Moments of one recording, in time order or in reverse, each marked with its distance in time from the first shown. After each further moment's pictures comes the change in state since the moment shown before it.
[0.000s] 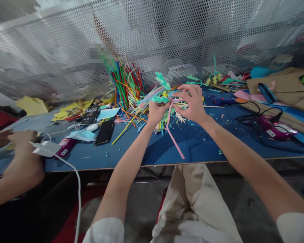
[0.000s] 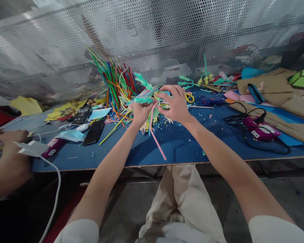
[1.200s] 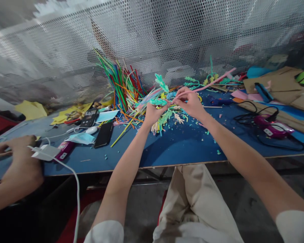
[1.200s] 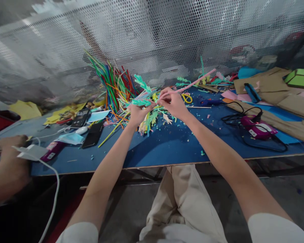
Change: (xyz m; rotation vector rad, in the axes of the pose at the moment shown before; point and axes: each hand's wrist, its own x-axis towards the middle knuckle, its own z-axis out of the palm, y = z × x) left_hand 0.002 0.008 -0.012 0.046 -0.152 0.048; right_hand 0.010 0.022 0.011 0.646 -0.080 0.251
